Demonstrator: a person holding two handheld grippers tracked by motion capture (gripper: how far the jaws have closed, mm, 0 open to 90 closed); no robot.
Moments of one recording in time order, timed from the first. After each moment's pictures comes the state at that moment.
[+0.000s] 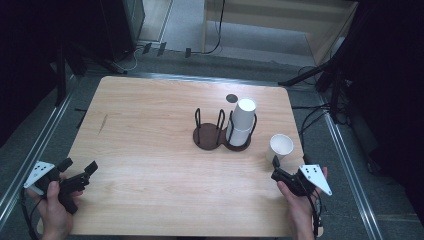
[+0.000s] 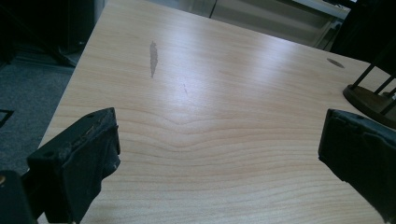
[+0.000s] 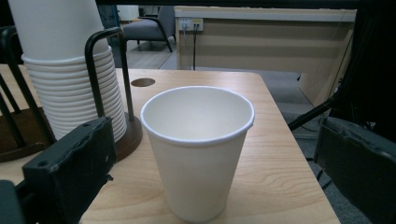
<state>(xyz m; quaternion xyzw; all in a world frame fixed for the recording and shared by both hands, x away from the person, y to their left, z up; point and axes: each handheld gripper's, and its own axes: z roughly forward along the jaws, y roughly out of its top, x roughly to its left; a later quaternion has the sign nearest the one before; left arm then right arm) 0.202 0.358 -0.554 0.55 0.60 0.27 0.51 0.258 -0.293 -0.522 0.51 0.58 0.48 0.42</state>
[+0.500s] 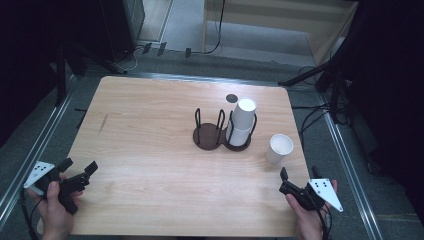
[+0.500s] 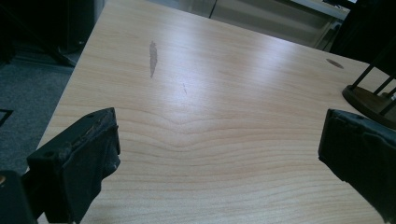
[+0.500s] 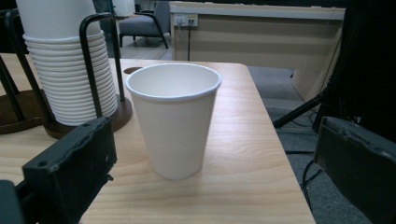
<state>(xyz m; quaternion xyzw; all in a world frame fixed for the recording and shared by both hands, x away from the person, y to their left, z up) 0.201 0.358 -0.555 0.55 0.60 0.27 0.51 0.226 -0.315 -0.528 0.51 0.58 0.47 0.42</state>
